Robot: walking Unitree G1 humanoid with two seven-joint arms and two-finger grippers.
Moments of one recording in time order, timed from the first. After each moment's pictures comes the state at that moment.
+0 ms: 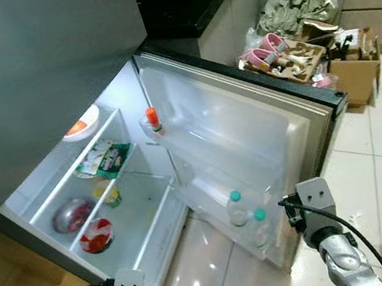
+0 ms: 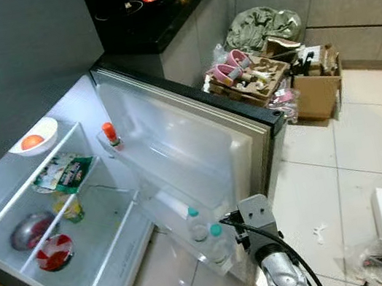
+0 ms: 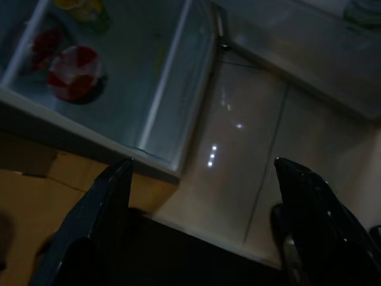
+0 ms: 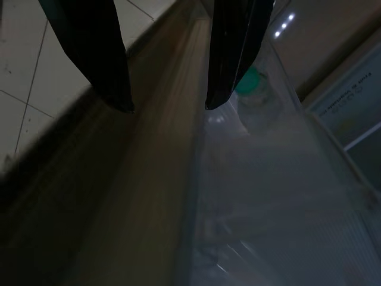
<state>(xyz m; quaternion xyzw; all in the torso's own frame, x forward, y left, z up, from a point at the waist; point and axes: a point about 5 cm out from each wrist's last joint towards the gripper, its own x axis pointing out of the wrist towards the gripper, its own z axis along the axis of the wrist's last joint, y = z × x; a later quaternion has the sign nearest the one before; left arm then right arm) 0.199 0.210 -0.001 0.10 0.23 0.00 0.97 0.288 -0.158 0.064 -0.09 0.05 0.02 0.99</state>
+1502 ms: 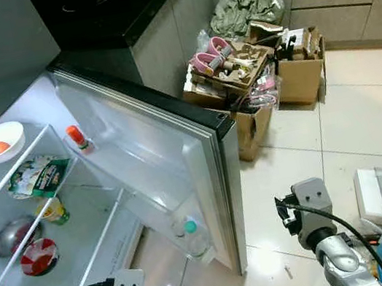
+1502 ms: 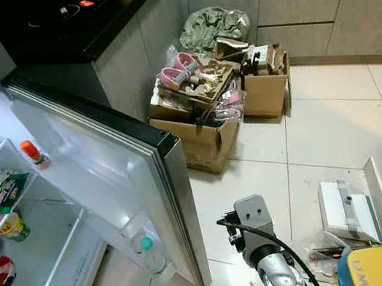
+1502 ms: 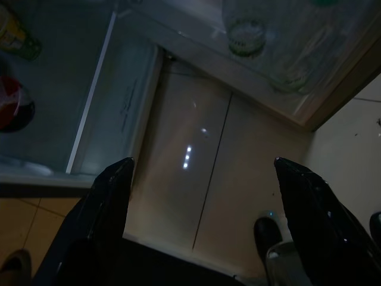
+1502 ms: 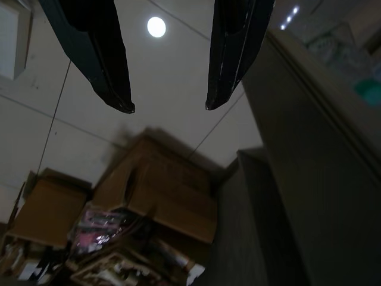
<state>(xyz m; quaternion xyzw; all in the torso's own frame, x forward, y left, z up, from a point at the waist) 0.196 0.215 -0.004 0.10 0.25 0.02 0.96 0.290 -0.150 0.075 -0.05 0.03 0.05 1.00</state>
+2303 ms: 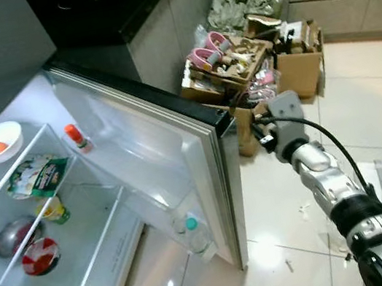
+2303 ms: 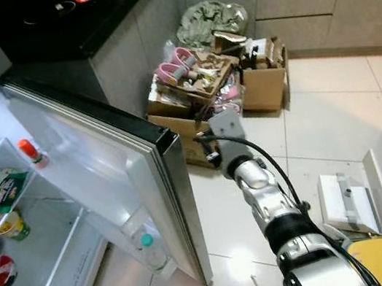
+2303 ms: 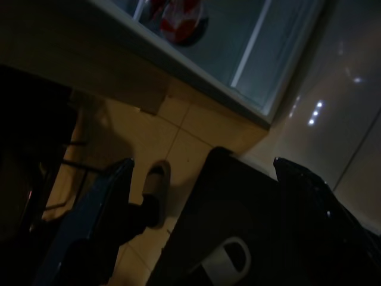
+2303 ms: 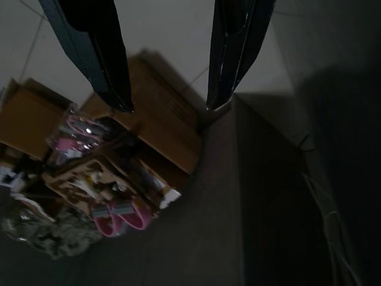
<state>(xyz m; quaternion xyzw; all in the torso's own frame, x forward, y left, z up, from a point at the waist) 0.085 0.316 0.016 0.20 0.28 0.22 0.91 0.400 -0.132 0.192 -0.11 -0.06 0.15 0.98</state>
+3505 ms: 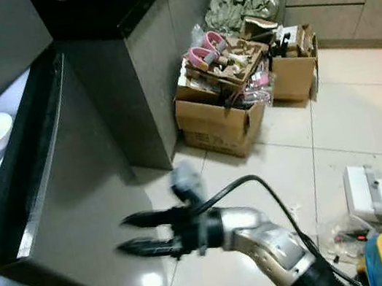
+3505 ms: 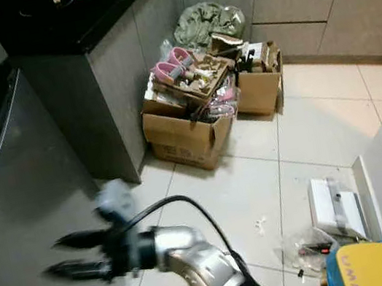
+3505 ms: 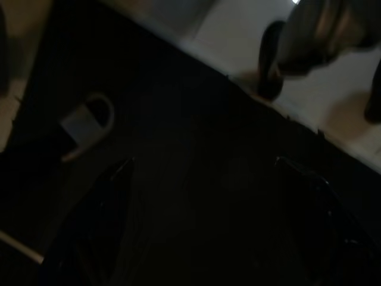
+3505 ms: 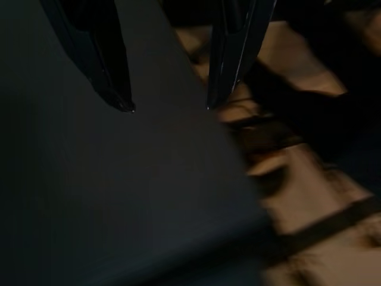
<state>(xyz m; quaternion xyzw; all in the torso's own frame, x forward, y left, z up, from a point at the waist) -0.042 0.222 -0.069 -0.02 0.47 0.13 0.87 0.281 0.006 0.139 0.09 -0.01 0.60 0.79</state>
